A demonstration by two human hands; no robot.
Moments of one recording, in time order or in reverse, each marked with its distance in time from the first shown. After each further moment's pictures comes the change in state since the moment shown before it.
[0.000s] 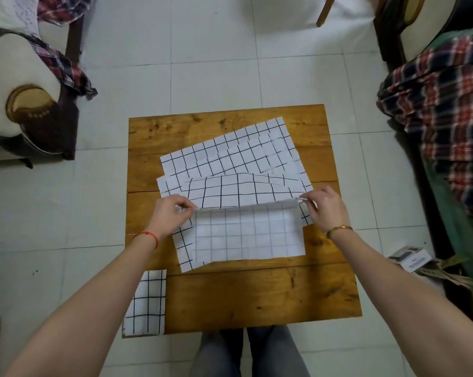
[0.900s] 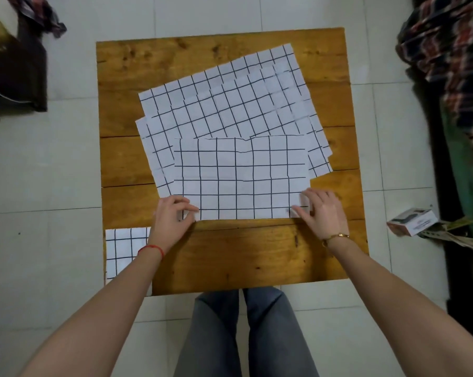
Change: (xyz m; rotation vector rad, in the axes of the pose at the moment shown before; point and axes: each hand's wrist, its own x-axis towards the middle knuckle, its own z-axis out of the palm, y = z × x) left_hand -0.066 -0.114 0.123 0.142 0.039 -0.026; right_hand -0.112 0.027 0.117 -0.122 -0.117 0.063
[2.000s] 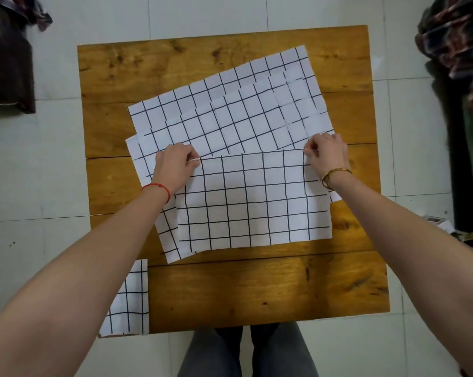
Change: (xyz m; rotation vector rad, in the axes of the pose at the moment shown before) left_hand 0.187 0.044 -0.041 0.201 -0.034 0.080; right_hand 0.202 -0.010 -0.021 0.103 -0.070 0.168
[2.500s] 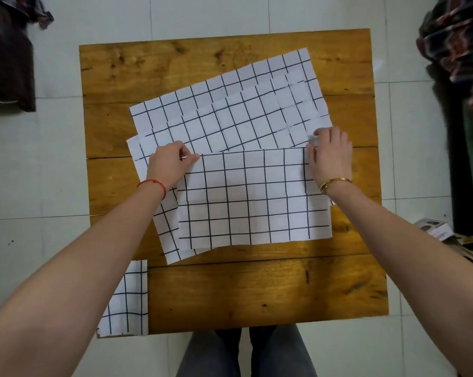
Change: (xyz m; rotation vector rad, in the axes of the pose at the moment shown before) left_hand 0.001 -0.002 -0.011 -0.143 0.038 -0.164; right_hand -0.012 -0.008 -0.001 -0.177 0.238 -0.082
